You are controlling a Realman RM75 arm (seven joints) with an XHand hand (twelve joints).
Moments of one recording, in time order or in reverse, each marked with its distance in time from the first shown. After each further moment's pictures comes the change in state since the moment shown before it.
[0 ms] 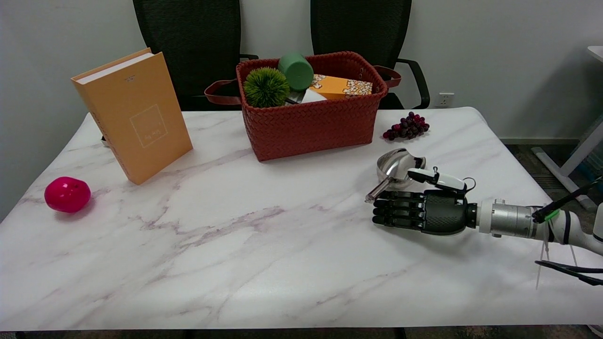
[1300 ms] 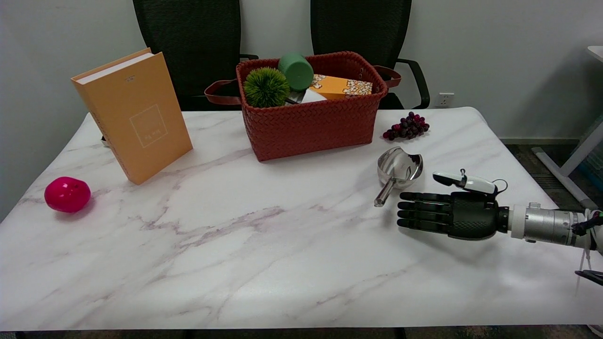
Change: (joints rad) arm -0.272 0.057 0.234 0.188 0.010 0.024 -0.013
